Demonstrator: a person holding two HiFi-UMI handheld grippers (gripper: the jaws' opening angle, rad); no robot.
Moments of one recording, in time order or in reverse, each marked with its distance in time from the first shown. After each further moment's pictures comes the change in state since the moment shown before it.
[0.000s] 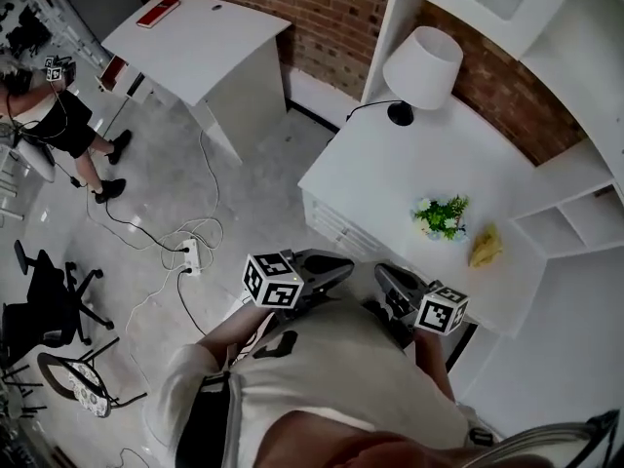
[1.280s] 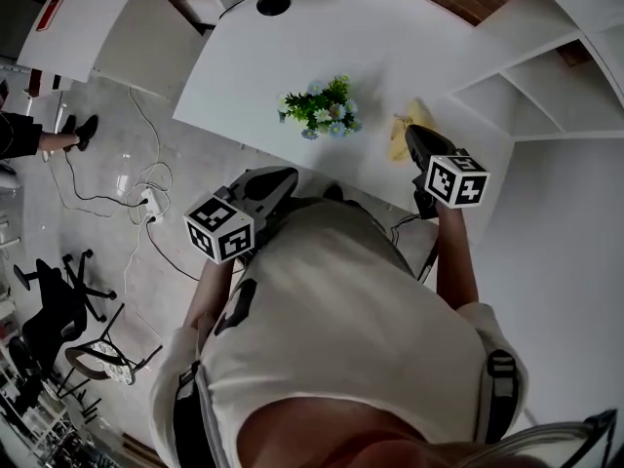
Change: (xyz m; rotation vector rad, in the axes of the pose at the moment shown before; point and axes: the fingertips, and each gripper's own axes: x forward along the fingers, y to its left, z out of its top) left arm 0.198 -0.021 0.005 0.080 0.047 0.259; right arm -0.247 -0.278 0.127 -0.221 0.018 -0.555
